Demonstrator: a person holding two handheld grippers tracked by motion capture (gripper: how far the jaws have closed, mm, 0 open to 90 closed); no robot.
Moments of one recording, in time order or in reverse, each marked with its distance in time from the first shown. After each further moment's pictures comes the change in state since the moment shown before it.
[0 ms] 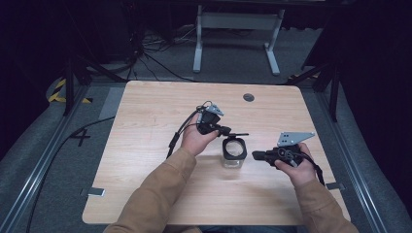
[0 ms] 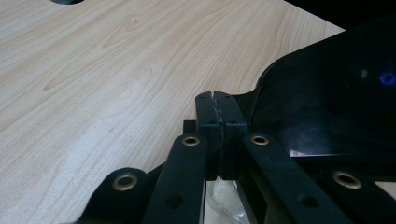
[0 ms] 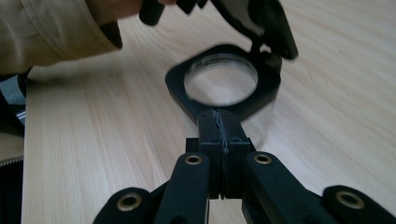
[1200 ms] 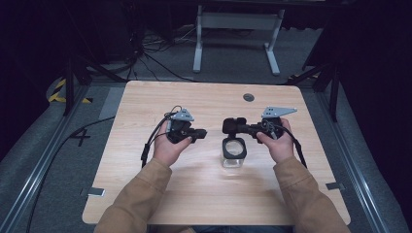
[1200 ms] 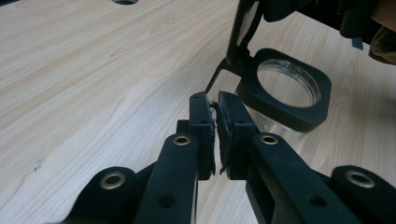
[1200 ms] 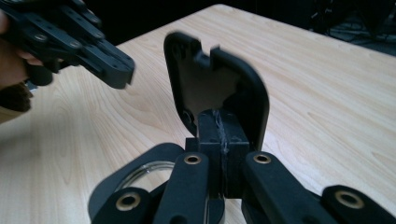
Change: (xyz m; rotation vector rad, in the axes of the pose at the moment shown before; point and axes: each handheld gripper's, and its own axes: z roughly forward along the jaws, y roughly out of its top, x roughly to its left) left arm -0.008 -0.049 -0.082 -0.083 0.101 -0.048; right arm -0.044 0.048 0.049 -0.105 -0.050 0.070
